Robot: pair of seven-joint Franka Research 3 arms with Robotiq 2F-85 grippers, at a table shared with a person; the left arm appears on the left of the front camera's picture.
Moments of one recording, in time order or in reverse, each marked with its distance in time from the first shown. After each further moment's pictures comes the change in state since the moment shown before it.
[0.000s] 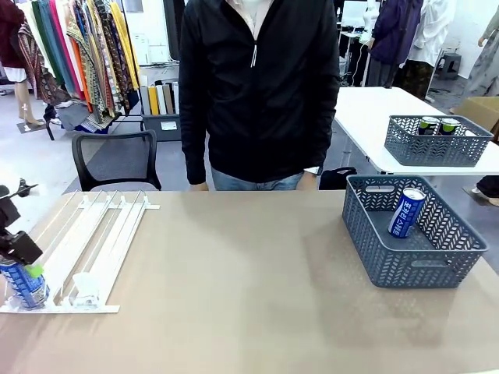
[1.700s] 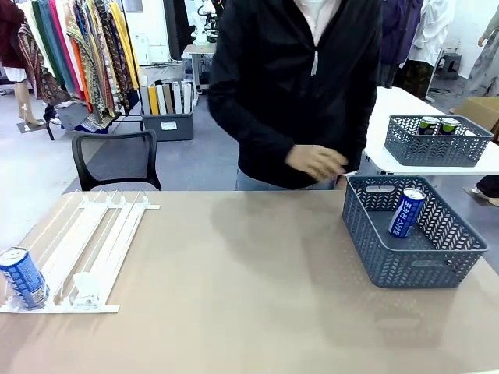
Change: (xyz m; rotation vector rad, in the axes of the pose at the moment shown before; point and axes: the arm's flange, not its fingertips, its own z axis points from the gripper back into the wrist) left arm -0.070 -0.026 0.113 0.003 -0.160 0.015; right arm 0.000 0.000 0.000 0.000 0.000 0.000
